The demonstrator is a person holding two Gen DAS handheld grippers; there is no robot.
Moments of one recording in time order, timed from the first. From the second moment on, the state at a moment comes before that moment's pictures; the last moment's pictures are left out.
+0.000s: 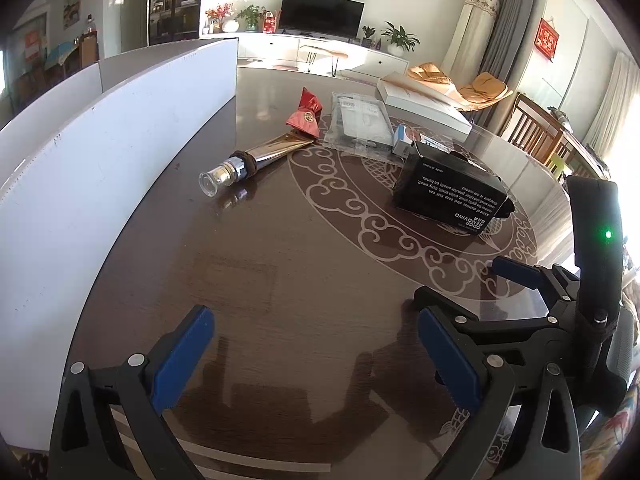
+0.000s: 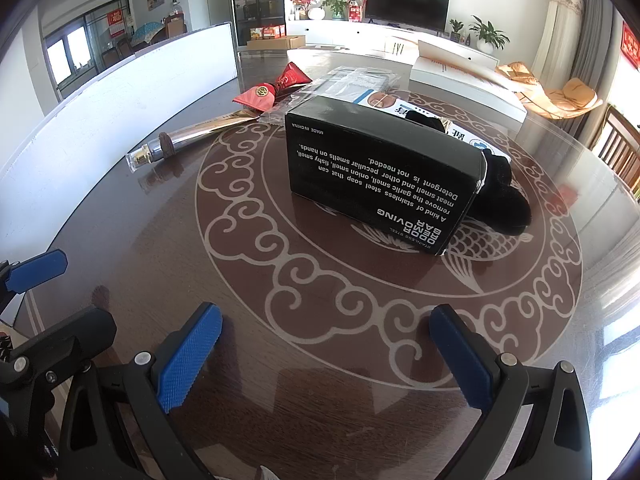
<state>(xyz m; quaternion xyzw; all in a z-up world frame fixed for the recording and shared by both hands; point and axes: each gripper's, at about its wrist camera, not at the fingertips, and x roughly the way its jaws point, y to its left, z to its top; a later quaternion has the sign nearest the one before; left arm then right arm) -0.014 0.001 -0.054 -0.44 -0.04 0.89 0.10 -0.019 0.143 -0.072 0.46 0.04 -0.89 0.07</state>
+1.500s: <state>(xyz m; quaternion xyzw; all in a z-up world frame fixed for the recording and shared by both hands) -0.017 0.000 -0.059 -0.45 -0.05 0.89 0.10 -0.018 0.143 -0.072 0.46 0.04 -0.89 0.07</state>
